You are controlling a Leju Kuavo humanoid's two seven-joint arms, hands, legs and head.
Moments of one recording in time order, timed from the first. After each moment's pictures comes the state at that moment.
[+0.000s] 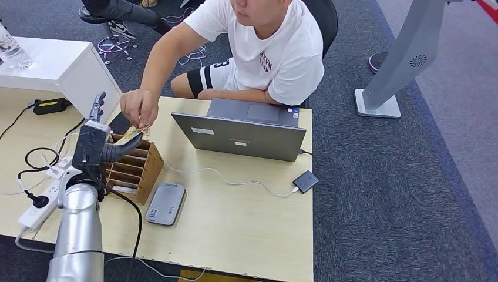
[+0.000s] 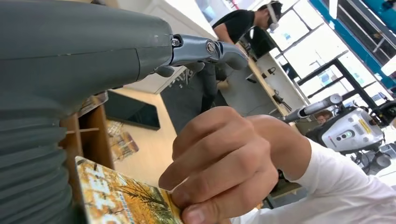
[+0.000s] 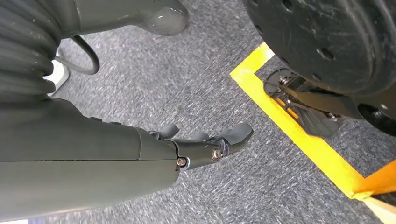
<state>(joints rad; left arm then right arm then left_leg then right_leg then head) -0.39 -0.06 0.31 -1.30 -0.53 -0.15 -0.28 -0.01 -0.20 0.70 -0.14 0.08 0.26 -0.40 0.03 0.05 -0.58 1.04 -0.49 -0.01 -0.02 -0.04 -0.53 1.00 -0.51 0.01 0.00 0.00</state>
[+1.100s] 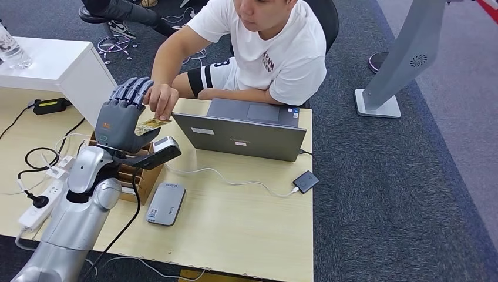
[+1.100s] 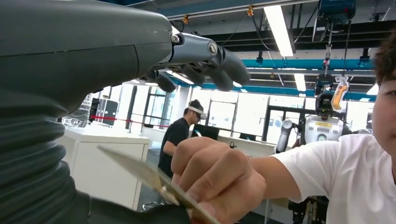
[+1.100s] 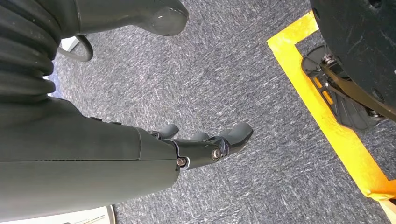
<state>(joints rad) -0.44 0.22 -0.22 -1.37 -1.04 0.18 -0.09 -0.02 -0.20 0.81 -0.15 0.22 0.13 -0.34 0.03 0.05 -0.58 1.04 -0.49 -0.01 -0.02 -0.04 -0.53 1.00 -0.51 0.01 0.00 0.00</state>
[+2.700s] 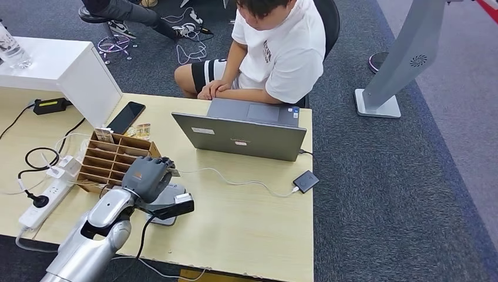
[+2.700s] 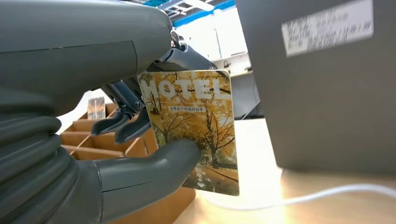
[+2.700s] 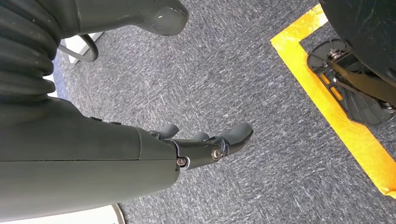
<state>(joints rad) -0.25 0.26 -0.33 -1.28 -1.16 0.03 -0.09 -0.02 -0.20 0.79 -0.15 0.16 0.14 -0.29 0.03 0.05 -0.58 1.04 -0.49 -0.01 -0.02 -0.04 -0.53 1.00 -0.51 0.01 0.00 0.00</state>
